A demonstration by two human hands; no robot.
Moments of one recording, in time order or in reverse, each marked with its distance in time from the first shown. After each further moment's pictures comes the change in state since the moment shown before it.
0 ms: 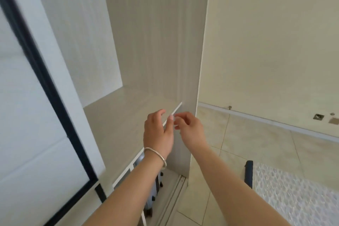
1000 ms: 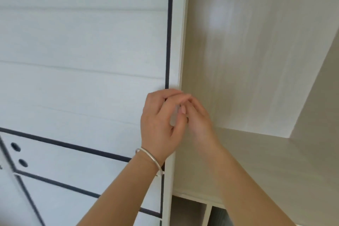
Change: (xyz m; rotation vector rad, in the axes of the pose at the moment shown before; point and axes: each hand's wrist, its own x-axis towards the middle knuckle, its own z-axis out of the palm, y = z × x) left_hand -0.020 0.091 -0.133 0.876 1.116 0.278; right_hand -0.001 -0.152 0.107 0.611 -1.400 -0.233
